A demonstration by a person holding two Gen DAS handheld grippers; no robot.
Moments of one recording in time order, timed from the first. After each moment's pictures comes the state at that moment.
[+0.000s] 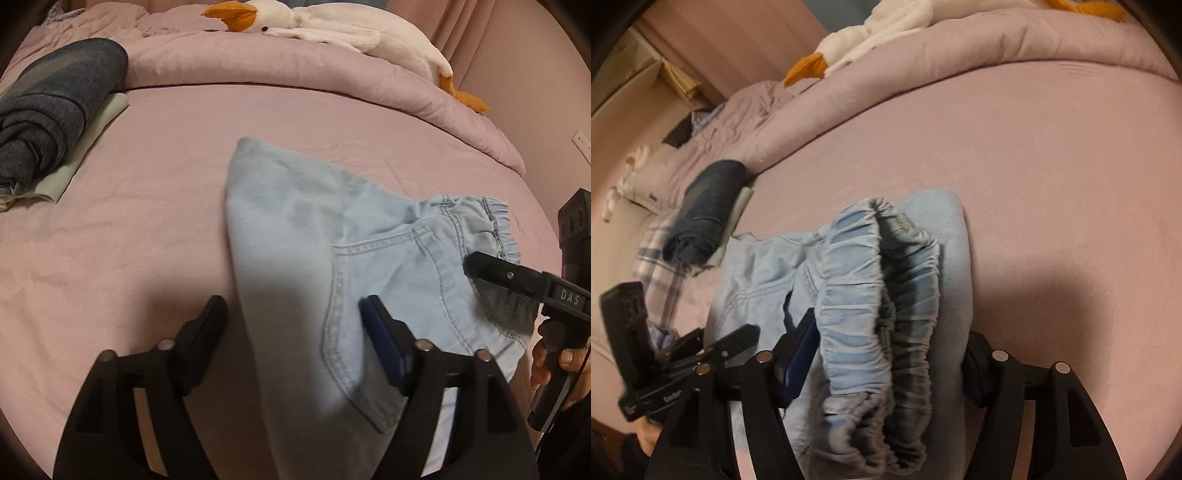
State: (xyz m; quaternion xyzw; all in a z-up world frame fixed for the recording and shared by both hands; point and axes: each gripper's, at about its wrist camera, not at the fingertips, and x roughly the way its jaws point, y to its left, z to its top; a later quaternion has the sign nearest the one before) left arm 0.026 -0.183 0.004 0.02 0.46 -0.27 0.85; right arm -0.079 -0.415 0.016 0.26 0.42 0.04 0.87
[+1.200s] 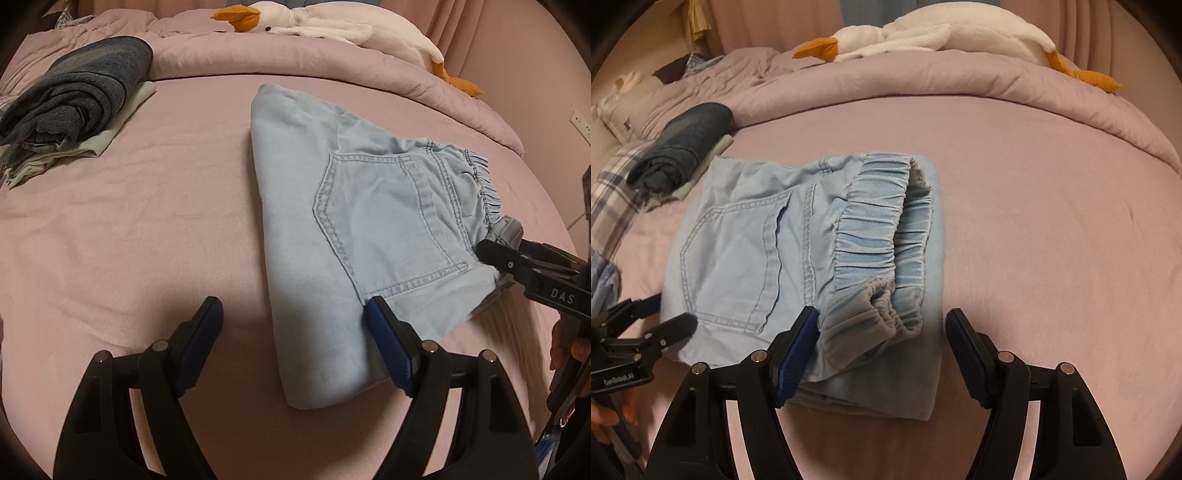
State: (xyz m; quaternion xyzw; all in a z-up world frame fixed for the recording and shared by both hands) left arm -0.043 -0.158 0.002 0.04 0.46 -0.25 0.85; right arm -0.123 -0.370 0.029 0.09 0.44 -0.05 0.89
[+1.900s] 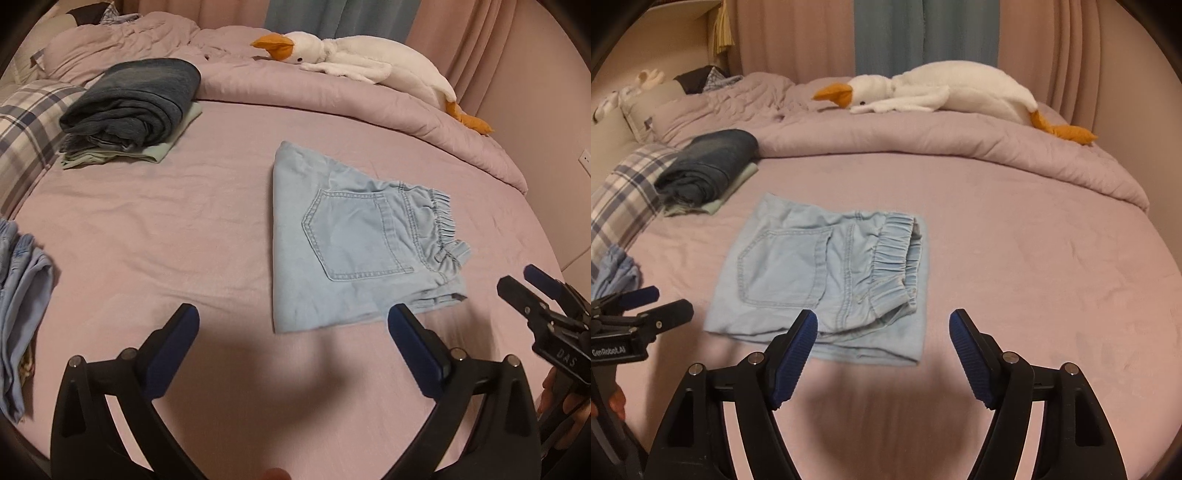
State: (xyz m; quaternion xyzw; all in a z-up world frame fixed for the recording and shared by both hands) left arm -0.105 -0.134 0.074 0.00 0.44 -0.20 0.87; right arm -0.193 -0.341 0.096 0.04 0.38 -0.08 0.92
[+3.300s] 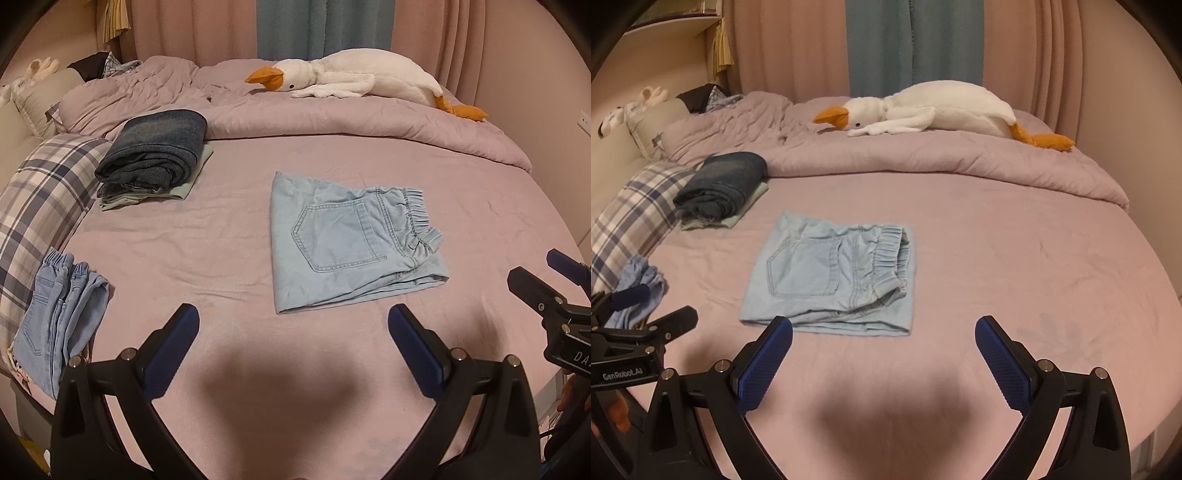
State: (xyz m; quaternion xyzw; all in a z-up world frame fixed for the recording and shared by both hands) left arm -0.172 -0.156 0.122 0.07 0.40 -0.16 0.90; right arm -0.248 -0.328 0.136 0.05 0.35 -0.09 0.93
